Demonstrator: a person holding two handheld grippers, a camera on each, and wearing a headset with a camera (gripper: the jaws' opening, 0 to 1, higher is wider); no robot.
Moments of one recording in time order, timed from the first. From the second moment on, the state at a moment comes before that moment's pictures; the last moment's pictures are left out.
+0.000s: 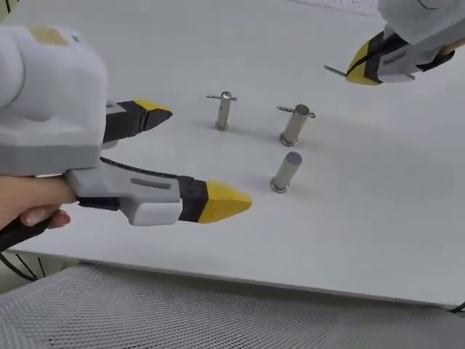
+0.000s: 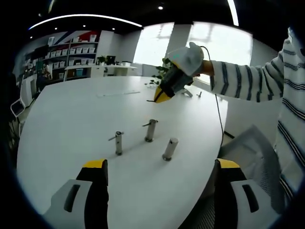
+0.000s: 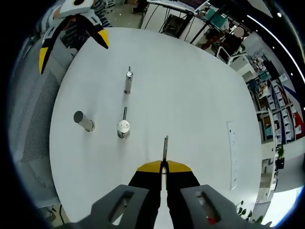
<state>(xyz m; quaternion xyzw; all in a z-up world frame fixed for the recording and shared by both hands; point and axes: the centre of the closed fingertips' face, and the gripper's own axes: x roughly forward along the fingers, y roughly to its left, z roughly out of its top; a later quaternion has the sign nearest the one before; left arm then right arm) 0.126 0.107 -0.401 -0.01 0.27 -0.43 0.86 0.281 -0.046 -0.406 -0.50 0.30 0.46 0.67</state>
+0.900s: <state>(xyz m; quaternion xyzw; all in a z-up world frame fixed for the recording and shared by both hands) 0.145 0.069 -0.374 -0.06 0.28 -0.48 0.83 0.176 -0.002 -0.363 -0.44 0.15 0.46 0.76</state>
